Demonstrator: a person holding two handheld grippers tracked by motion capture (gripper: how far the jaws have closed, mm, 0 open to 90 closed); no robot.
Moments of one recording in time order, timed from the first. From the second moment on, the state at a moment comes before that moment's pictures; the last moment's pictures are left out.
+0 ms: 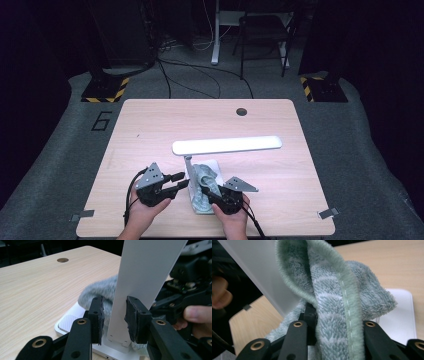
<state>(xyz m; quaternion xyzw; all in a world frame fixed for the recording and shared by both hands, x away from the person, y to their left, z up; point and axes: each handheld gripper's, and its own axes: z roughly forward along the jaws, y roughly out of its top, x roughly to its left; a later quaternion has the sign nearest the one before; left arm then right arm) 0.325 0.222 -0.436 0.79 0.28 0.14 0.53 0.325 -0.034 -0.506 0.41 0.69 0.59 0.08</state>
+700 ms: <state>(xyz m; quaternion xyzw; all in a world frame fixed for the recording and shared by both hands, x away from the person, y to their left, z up) 0.325 0.224 -0.437 0.79 0.29 0.14 0.53 0.327 -0.033 -0.426 0.35 0.66 0.65 0.09</state>
